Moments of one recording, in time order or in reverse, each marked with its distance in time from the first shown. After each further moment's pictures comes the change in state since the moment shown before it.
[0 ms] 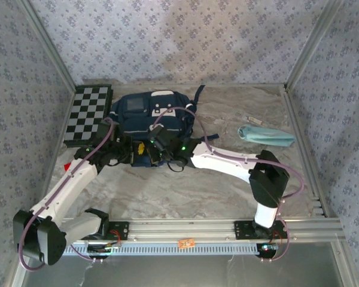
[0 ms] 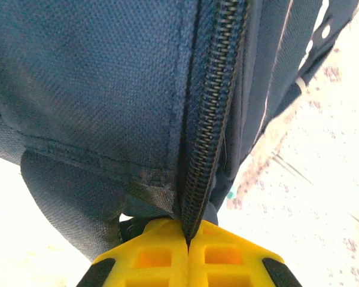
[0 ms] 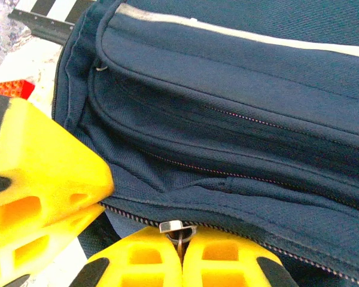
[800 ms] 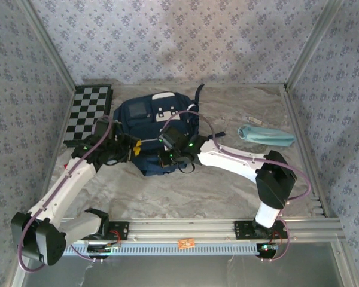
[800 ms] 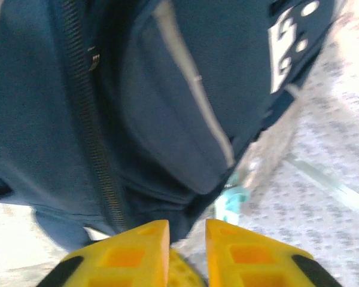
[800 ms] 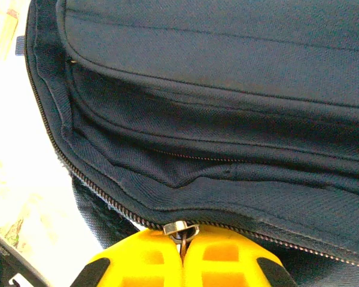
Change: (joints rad) left arm -0.031 -0.007 0.011 -0.068 -0.067 0.111; right arm -0.047 -0.047 -0.038 -0.178 -0.172 0.045
